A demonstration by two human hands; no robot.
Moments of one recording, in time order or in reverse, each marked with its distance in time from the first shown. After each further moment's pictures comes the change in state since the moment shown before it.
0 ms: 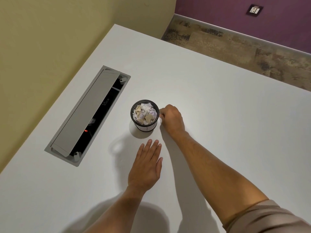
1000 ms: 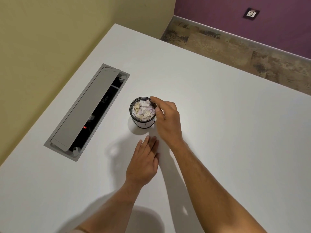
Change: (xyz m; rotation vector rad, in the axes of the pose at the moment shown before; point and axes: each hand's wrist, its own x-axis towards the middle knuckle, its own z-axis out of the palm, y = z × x) left_hand 0.001 0.001 -0.005 -0.036 -0.030 0.013; right_hand -0.058 -0.053 -0.047 0.641 0.227 0.001
